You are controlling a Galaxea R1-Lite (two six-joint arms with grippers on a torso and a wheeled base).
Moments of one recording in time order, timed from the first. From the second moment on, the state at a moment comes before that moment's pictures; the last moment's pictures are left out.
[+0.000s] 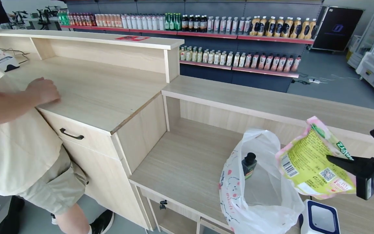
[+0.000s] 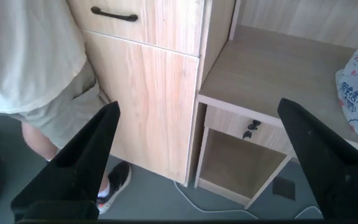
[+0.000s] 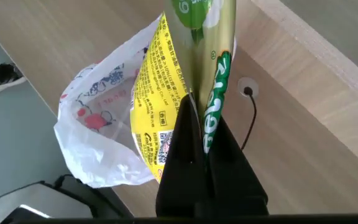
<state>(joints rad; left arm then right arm) 0.00 0.00 0.00 0.00 -0.02 -0.01 -0.02 1.20 -0.43 -0.42 0.32 -0.41</state>
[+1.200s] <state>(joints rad) 0.00 0.00 0.00 0.00 -0.02 -0.01 -0.05 1.68 -0.38 -0.71 0.68 -0.61</state>
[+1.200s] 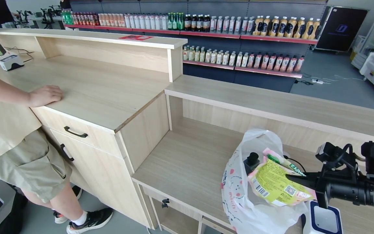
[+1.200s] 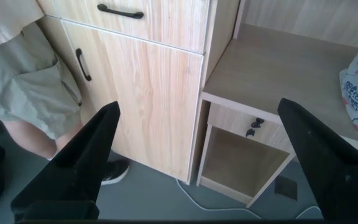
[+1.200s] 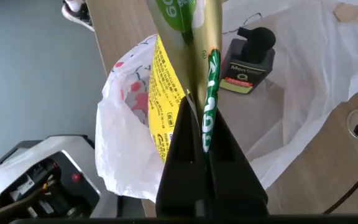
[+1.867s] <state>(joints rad) 0.00 0.00 0.00 0.00 -0.02 -0.01 -0.11 1.87 -0.40 -0.77 0.76 -0.73</state>
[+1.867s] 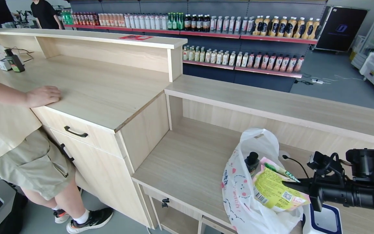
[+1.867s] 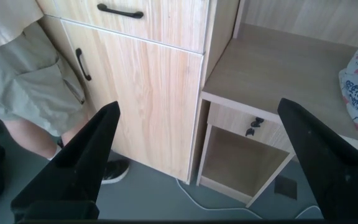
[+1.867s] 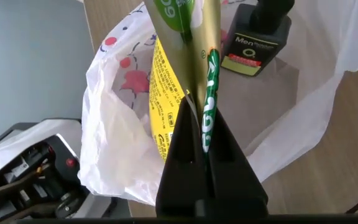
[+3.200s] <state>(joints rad) 0.00 0.00 0.00 0.00 -0.02 -0.01 -0.14 2.00 -0.44 -0.81 0.80 -0.73</state>
